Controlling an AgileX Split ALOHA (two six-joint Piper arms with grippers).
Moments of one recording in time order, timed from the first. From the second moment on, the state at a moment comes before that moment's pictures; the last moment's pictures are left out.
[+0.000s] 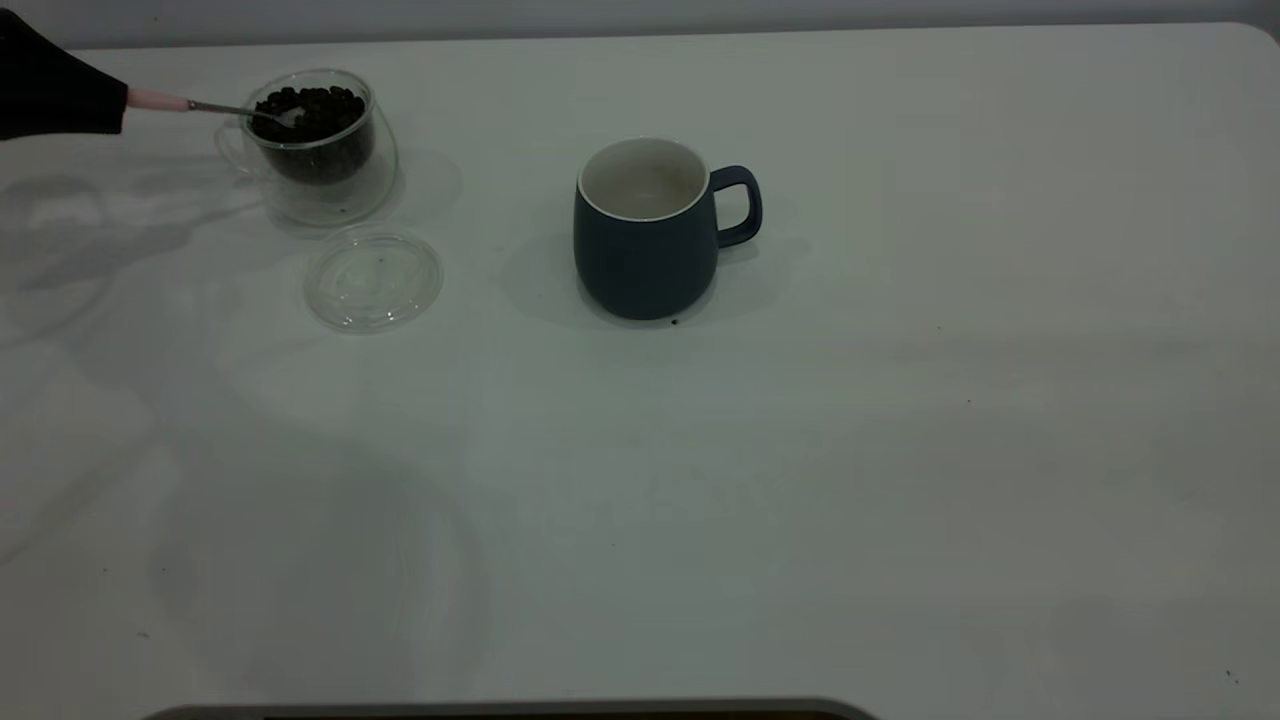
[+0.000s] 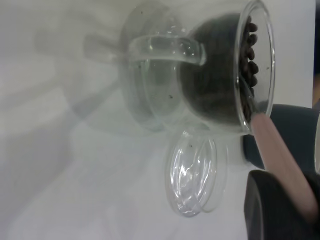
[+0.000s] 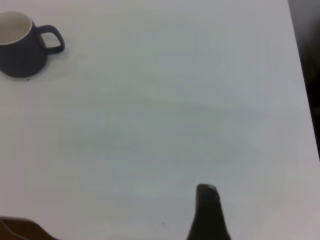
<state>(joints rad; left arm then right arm) 0.44 2.59 -1.83 -1.08 1.17 0.88 -0.01 0.03 -0.47 0.06 1.12 -0.11</state>
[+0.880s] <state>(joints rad) 0.44 2.59 -1.83 -1.14 1.17 0.87 -0.01 0.03 -0.47 0.06 1.12 -0.11</state>
